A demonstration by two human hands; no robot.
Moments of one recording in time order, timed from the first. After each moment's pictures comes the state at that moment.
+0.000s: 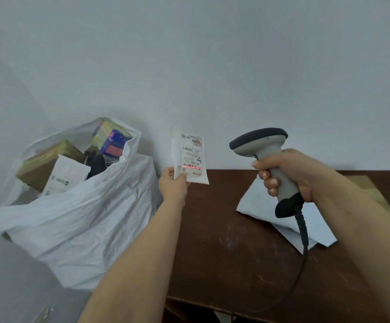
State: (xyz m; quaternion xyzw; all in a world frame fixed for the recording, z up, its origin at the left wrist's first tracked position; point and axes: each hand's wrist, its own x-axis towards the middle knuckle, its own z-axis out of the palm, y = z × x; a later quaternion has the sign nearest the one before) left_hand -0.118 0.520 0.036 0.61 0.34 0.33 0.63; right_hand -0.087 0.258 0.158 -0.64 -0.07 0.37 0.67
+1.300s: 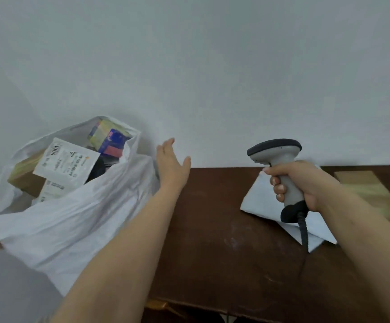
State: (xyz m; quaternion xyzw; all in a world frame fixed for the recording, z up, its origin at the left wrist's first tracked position) left_hand -0.112 0.554 0.074 0.88 0.21 0.32 0.28; right_hand -0.083 0.275 0.126 -0.63 0.03 0.34 0.70
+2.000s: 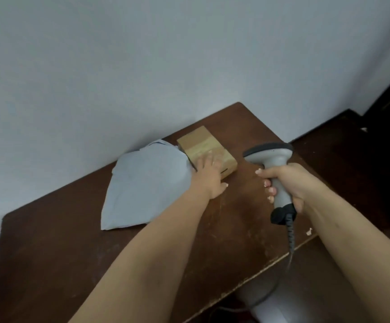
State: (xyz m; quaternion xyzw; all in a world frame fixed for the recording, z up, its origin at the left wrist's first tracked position) left_hand 0.062 0.136 -0.101 0.96 -0.20 -0.18 0.09; right_hand -0.044 -0.028 0.016 -0.57 0.35 0.17 0.73
